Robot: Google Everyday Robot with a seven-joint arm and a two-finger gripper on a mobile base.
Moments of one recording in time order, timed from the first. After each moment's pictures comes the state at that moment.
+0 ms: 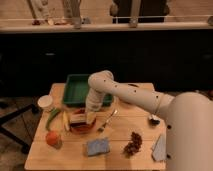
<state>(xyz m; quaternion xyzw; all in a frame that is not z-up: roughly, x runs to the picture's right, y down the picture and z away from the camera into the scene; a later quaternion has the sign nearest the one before) -0.093 0.157 0.795 -0.43 -0.20 0.00 0.88</state>
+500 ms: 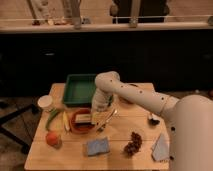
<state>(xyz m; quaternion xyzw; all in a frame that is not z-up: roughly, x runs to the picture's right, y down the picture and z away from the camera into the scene) -0.061 0.161 0.805 -0.45 -0.18 0.03 0.87</state>
